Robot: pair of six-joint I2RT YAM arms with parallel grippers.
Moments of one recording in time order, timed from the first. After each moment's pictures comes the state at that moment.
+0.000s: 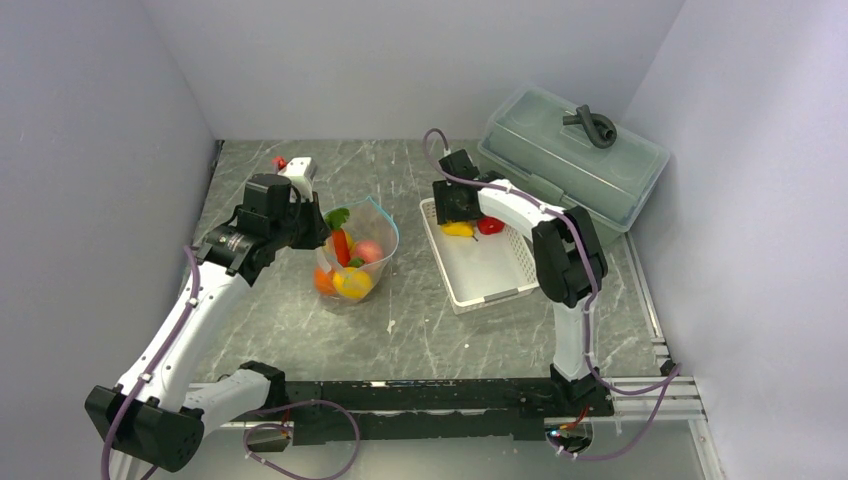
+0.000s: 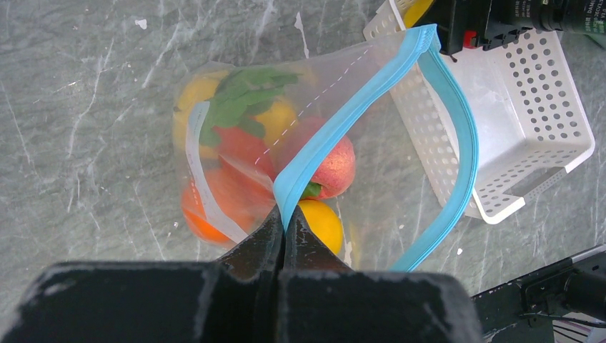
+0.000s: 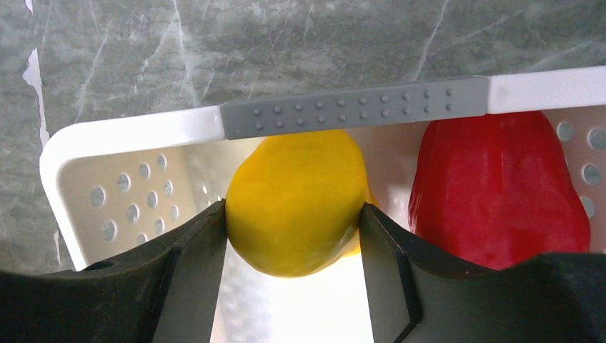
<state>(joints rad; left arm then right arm) -0.33 1.06 1.13 -0.70 0.09 -0.31 0.49 2.05 1.57 -0.53 0.15 0.31</state>
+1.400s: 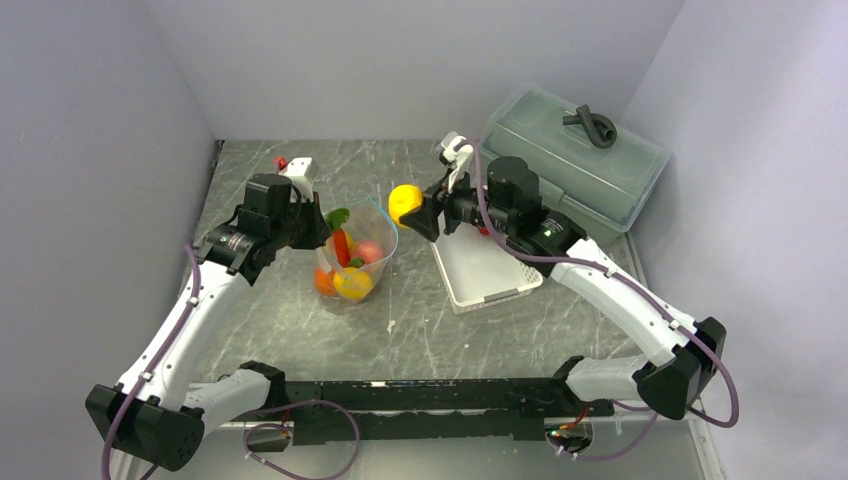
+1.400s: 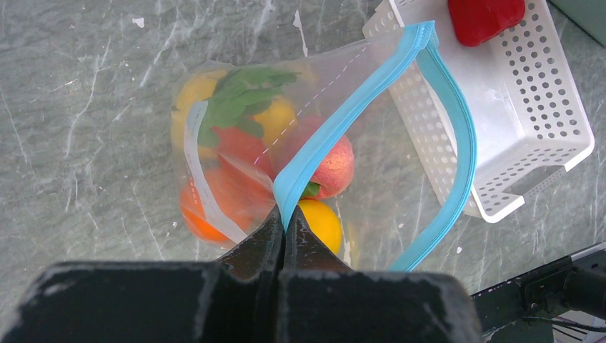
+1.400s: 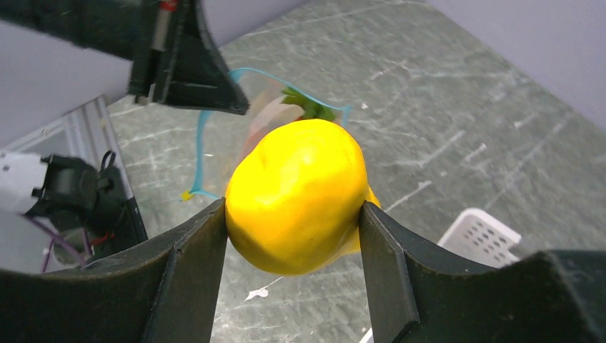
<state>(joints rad) -0.33 1.06 1.13 -0.70 0.09 -0.31 0.72 1.26 1.27 -0.23 -0.31 0.09</state>
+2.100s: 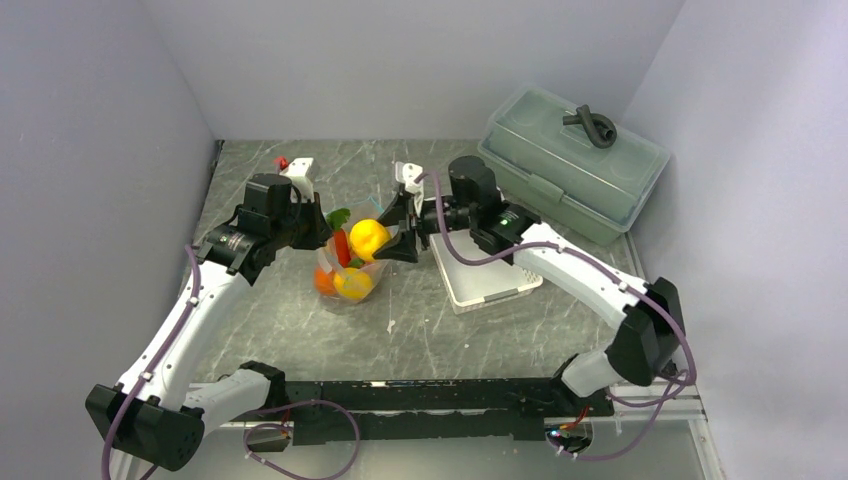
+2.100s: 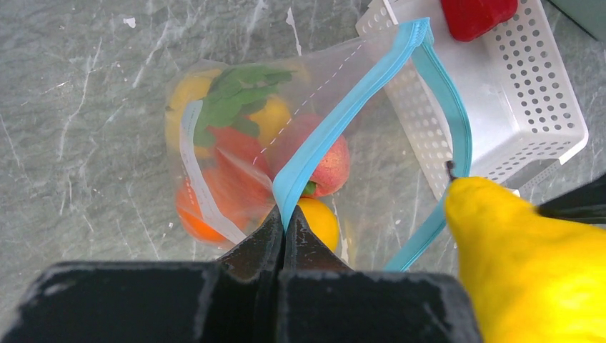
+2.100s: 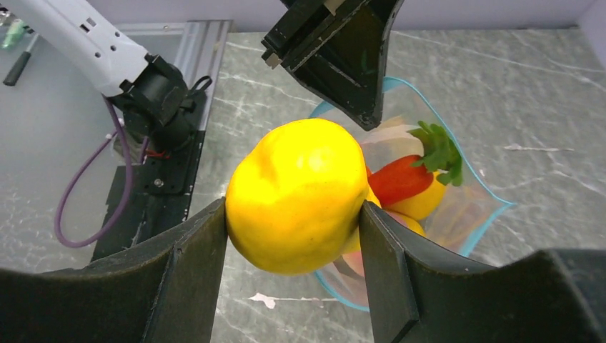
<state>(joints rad) -0.33 1.06 1.13 -0.70 0.11 -0.30 0.75 1.44 1.27 -0.08 -0.81 -0.19</state>
